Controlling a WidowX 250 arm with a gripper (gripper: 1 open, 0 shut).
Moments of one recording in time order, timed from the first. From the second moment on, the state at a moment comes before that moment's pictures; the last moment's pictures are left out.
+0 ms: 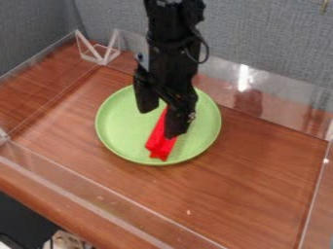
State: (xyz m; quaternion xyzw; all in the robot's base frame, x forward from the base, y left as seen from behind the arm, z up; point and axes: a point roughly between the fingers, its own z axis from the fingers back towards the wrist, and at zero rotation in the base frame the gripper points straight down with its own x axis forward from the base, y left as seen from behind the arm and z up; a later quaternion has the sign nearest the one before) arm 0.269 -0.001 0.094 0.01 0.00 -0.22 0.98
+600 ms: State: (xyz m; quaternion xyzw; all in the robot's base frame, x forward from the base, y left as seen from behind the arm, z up) arm 0.288 -0.007 0.064 0.02 0.00 -0.18 0.98
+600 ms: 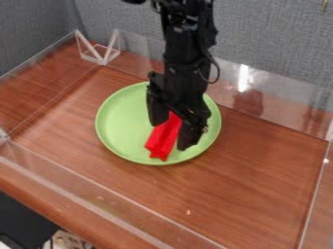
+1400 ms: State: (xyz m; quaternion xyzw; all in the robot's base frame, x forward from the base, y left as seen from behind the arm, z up) arm 0.291 0.020 0.048 0.02 0.00 -0.18 0.98
